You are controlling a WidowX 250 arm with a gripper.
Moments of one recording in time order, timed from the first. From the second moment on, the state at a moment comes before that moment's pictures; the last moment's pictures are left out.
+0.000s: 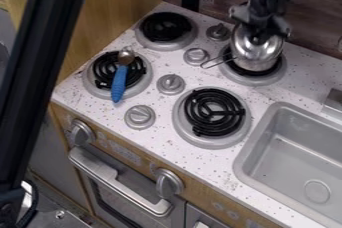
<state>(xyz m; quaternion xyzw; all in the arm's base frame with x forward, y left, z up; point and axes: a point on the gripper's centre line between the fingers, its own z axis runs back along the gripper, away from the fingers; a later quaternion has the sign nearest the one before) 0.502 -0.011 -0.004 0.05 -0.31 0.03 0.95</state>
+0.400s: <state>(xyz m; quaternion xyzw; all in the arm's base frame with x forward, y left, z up) 0.504 -0.017 -0.029 0.03 -0.30 0.04 0.95</state>
